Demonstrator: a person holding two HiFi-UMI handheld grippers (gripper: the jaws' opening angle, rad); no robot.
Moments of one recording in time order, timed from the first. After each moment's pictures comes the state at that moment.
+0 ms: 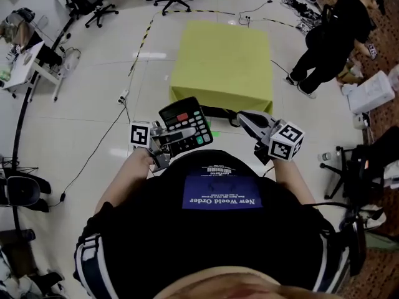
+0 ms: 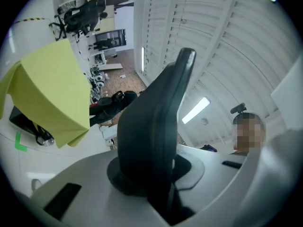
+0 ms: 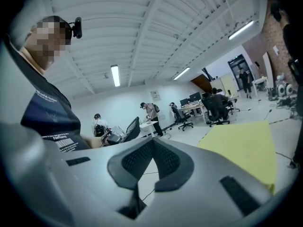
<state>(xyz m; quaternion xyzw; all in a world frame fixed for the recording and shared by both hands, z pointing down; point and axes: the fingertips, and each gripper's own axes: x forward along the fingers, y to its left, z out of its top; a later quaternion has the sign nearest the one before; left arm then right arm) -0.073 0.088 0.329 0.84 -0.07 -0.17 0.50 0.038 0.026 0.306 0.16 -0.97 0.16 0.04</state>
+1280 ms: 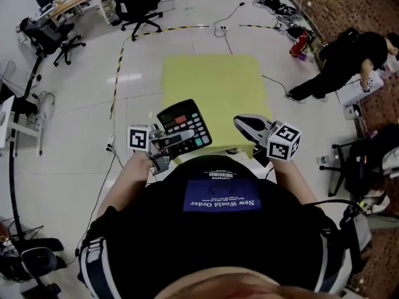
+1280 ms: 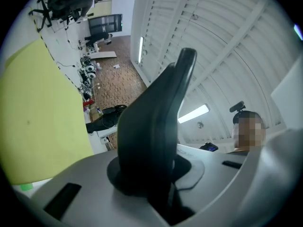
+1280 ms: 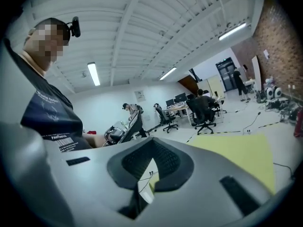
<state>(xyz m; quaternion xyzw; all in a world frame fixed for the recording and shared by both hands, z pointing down) -0.095 -0.249 0.329 0.86 -0.01 -0.14 0.49 0.022 -0.283 0.318 0.22 -0.96 0.18 0.05</state>
